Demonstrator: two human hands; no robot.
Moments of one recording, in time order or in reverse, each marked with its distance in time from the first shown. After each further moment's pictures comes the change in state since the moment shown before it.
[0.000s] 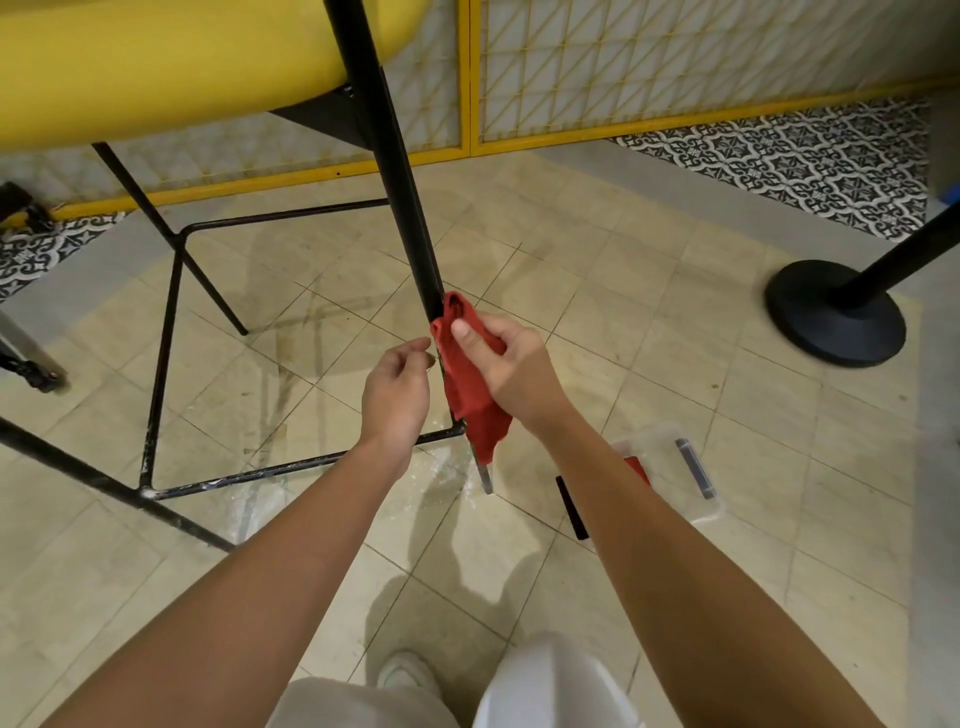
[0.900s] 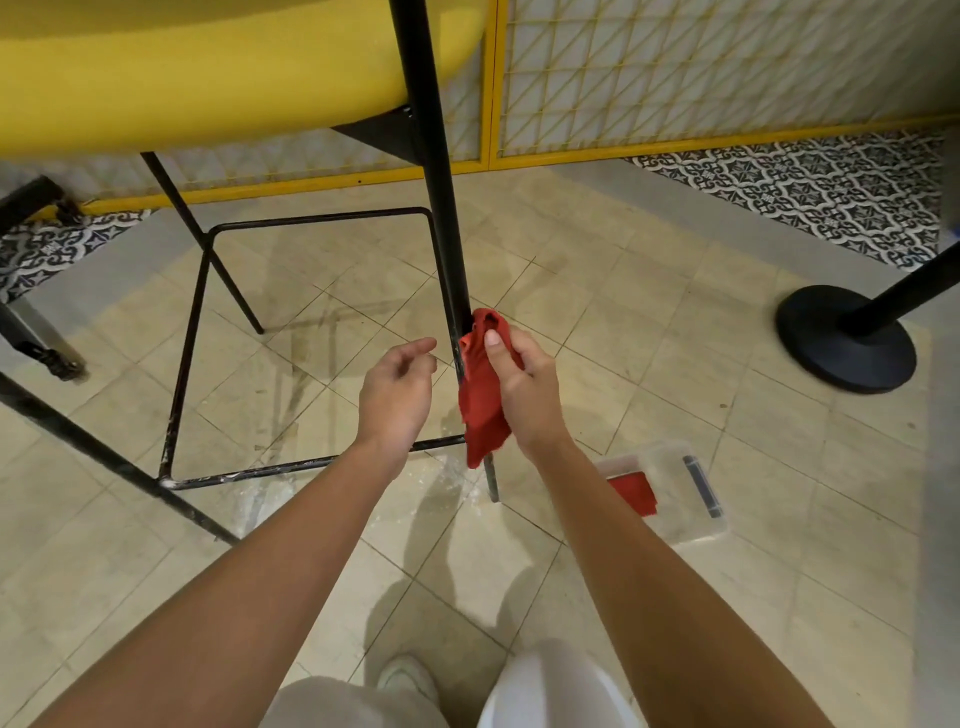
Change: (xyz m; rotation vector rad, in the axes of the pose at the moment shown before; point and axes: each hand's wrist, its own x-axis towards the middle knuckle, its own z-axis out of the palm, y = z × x) left_hand 0.002 0.004 -0.023 0.011 0.001 0.041; right_hand -0.007 0.015 0.021 0.240 0.123 0.080
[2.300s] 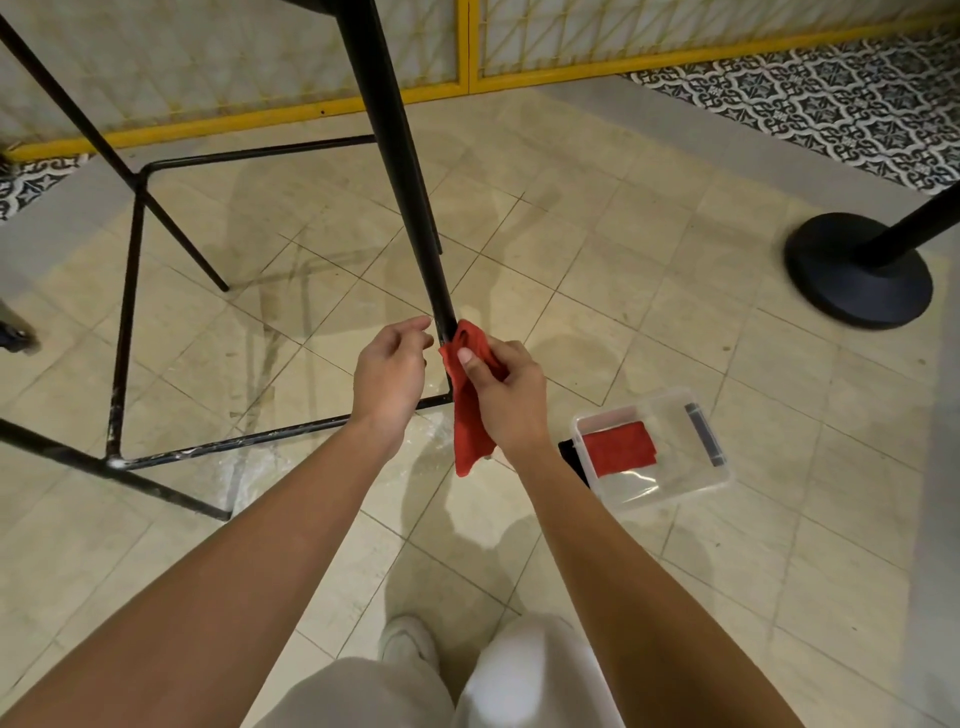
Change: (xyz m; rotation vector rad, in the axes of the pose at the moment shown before) left_hand 0.015 -0.039 0.028 0.007 -0.037 -0.078; right_hand -0.012 0.062 -0.011 -0.269 0.164 0.124
